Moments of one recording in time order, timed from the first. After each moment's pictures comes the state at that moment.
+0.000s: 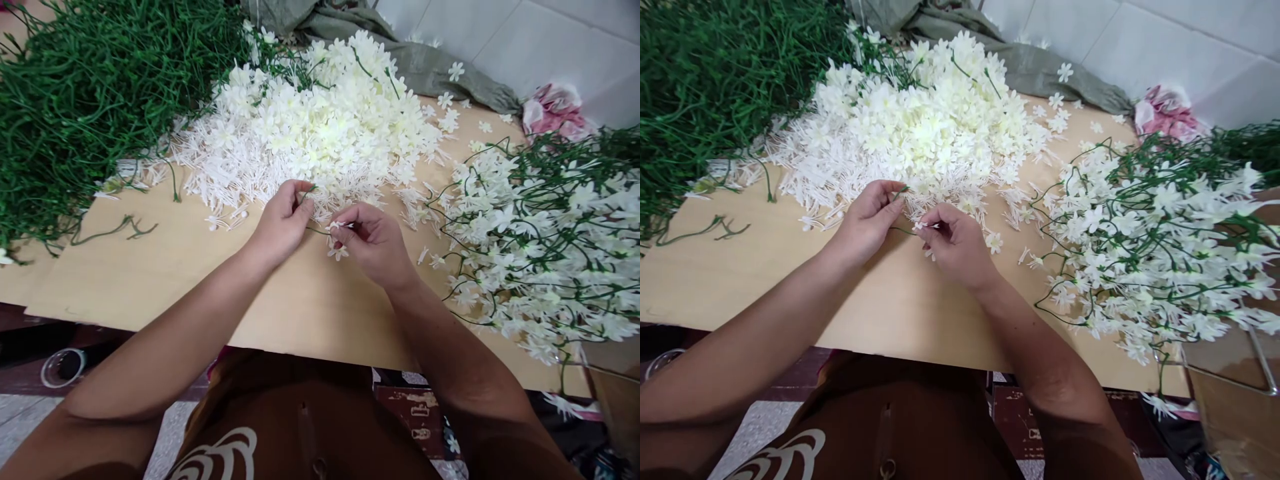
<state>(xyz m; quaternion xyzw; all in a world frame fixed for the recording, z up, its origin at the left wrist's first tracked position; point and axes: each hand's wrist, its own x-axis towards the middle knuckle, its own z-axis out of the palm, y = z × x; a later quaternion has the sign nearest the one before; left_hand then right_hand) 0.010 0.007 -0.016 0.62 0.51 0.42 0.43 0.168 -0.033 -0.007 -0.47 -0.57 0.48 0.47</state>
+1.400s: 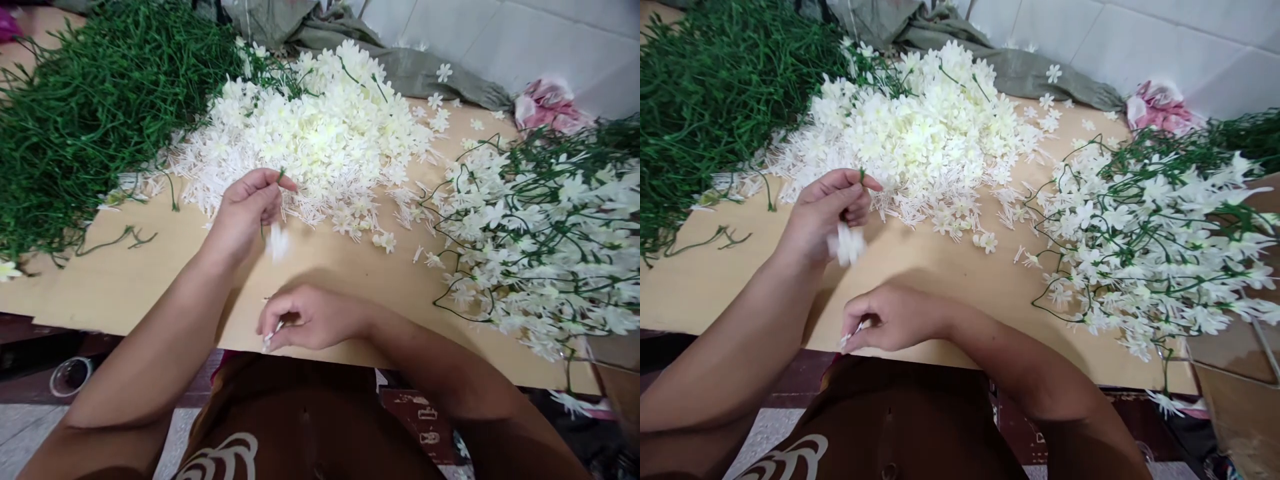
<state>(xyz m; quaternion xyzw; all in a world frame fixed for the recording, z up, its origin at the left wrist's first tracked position) -0.011 0.016 0.003 0.56 0.45 0.46 0.52 0.125 -0.072 -0.008 -0.23 -0.65 0.69 0.20</state>
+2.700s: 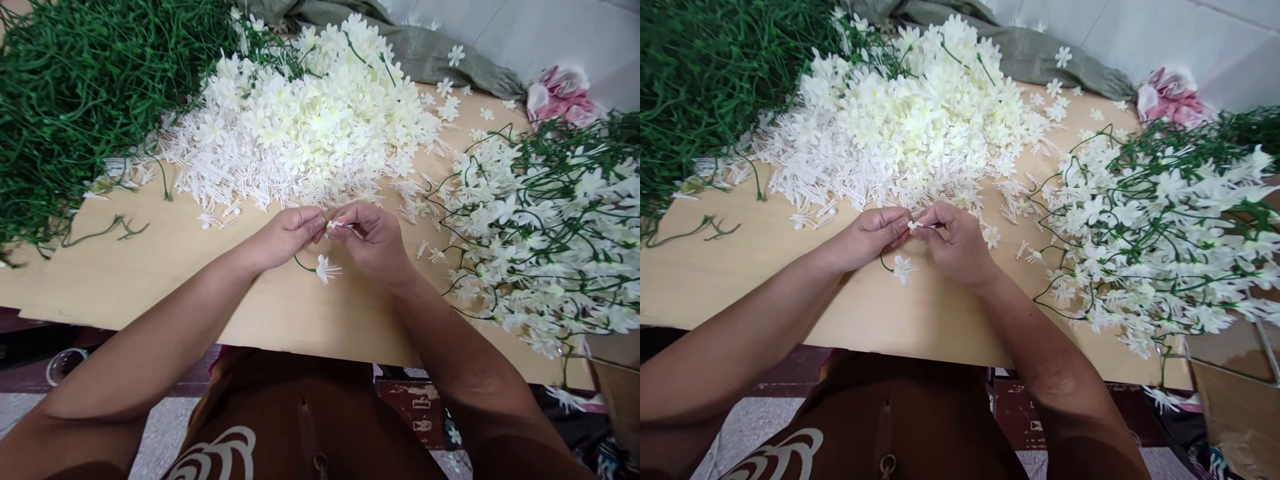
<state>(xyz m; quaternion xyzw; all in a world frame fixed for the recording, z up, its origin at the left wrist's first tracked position) 0.009 0.000 -0.012 0.66 0.33 0.28 0.61 0.176 -0.034 -0.015 -0.44 -0.62 0.44 0.48</state>
